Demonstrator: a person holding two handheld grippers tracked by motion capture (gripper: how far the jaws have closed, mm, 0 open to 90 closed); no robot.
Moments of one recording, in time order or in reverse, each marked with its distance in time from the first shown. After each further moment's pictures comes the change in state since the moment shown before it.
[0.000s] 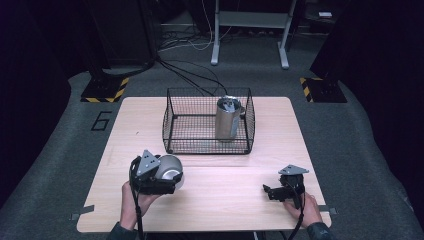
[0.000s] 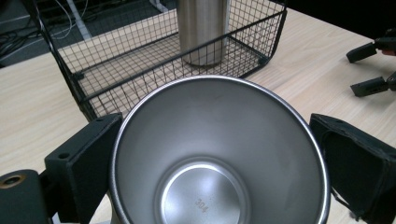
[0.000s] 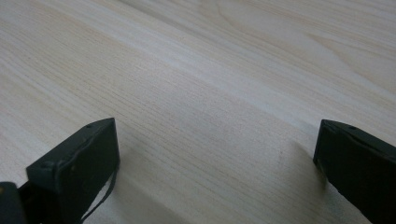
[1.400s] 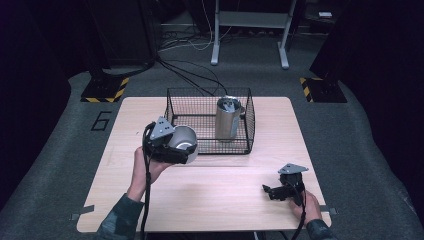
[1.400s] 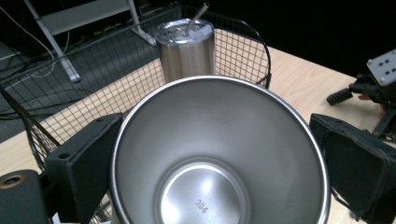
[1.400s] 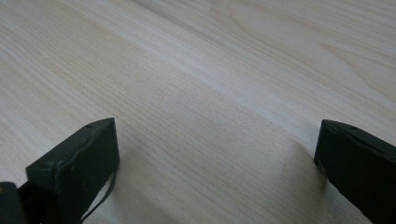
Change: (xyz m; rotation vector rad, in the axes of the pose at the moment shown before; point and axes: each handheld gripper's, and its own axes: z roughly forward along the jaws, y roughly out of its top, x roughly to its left) left arm 0.013 0.086 0.025 -0.064 -0.065 0.081; right arm -0.005 0.003 0.003 0.000 0.049 -0.052
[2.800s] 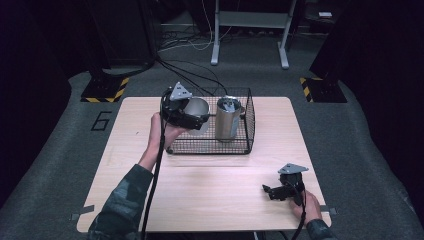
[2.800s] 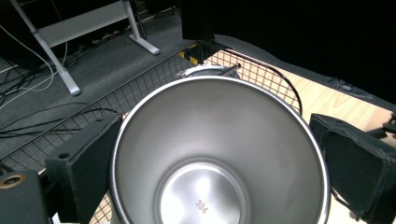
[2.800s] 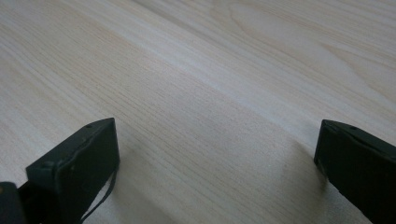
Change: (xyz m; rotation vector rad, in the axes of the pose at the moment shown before) left arm 0.036 0.065 0.064 0.010 -0.016 0.020; right arm 0.000 0.000 0.000 -0.001 0.002 -0.002
